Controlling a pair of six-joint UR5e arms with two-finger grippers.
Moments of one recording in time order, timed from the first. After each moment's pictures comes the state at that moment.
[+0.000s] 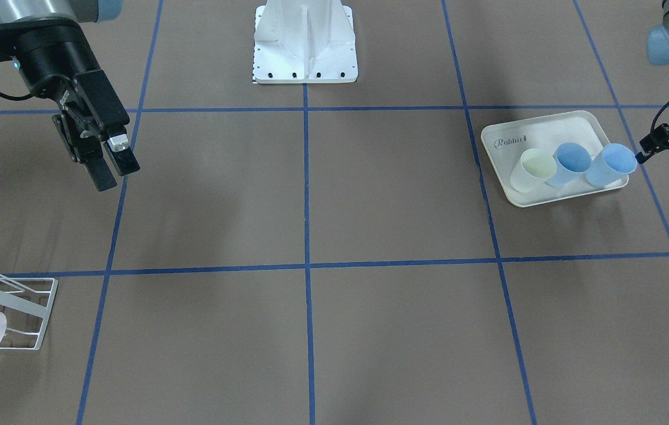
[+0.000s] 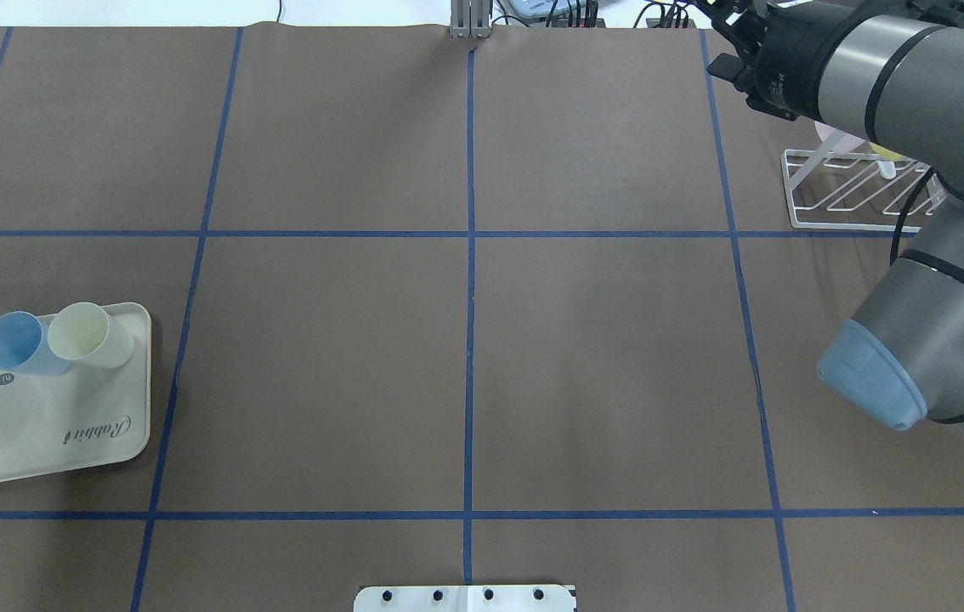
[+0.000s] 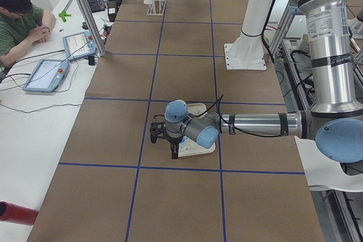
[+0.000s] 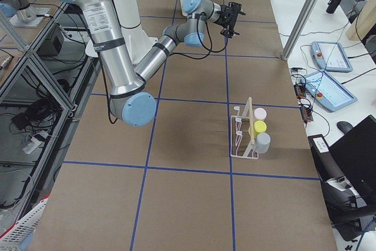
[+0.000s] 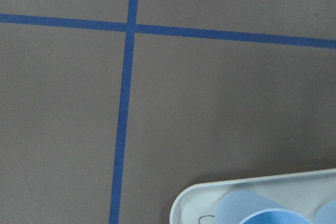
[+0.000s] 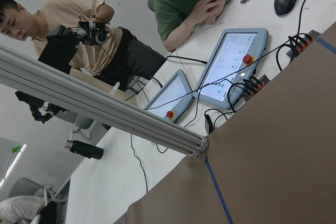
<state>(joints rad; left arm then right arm) -1.20 -1.37 -1.66 -2.12 -2.28 -0.62 0.83 -1.22 2.02 -0.93 1.50 1.77</state>
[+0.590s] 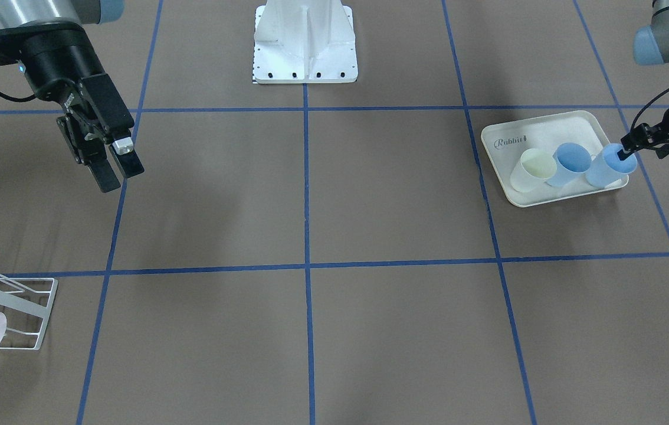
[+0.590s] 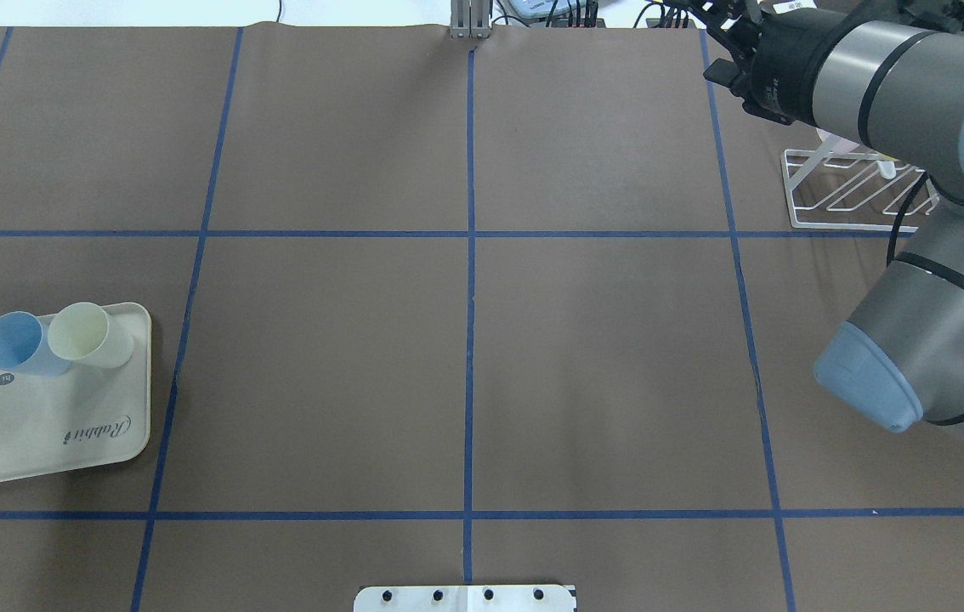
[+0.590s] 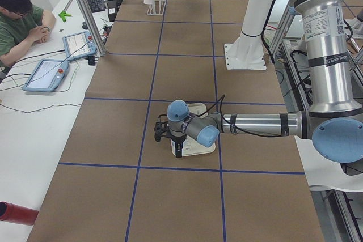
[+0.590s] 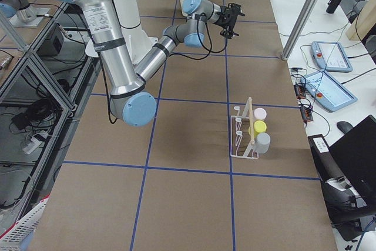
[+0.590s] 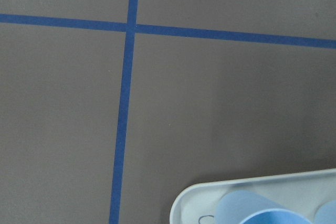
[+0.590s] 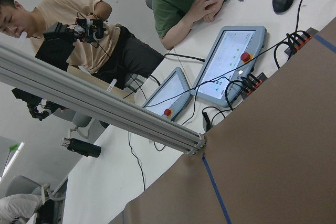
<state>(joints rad) -1.14 -1.36 -1.67 -2.12 -2.28 -0.62 0.82 -1.22 2.02 -0.93 1.50 1.77</state>
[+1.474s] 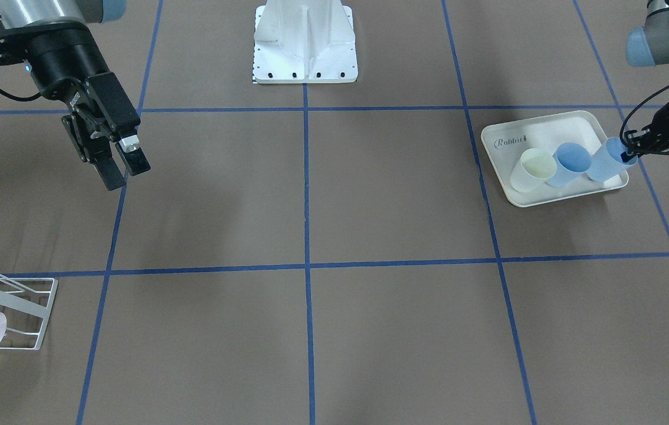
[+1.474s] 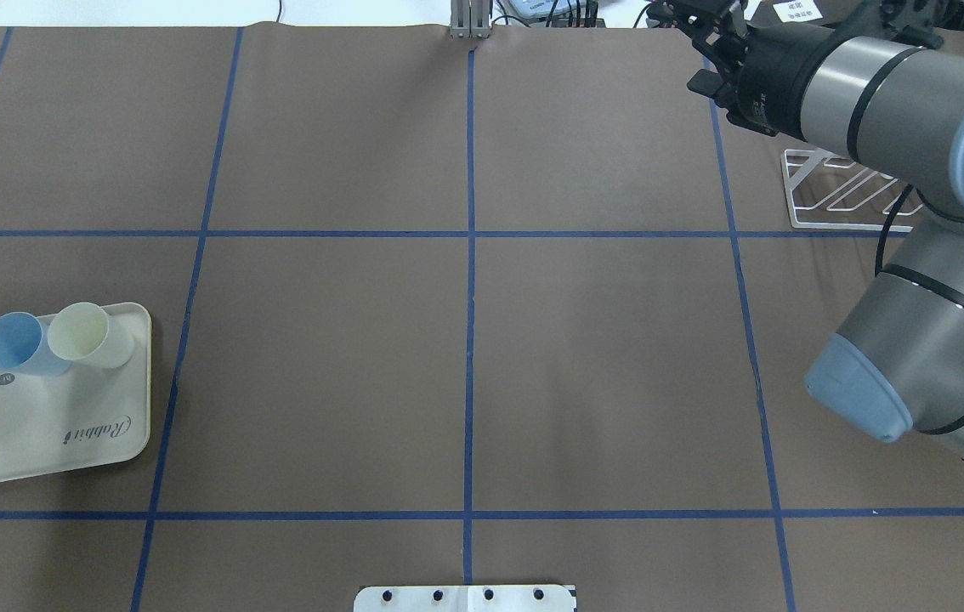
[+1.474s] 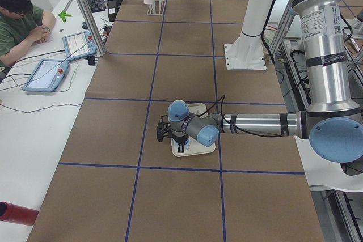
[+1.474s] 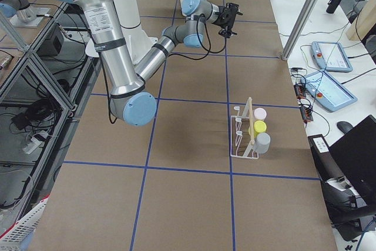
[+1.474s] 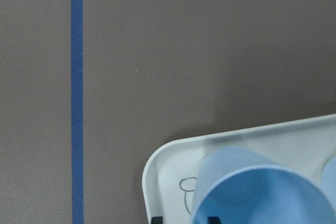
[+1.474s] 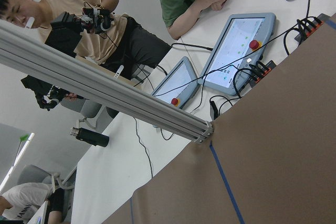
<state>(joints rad) -1.13 -1.36 -1.66 -2.10 -2.31 -0.63 0.79 -1.22 2.00 -0.85 1.50 1.77</state>
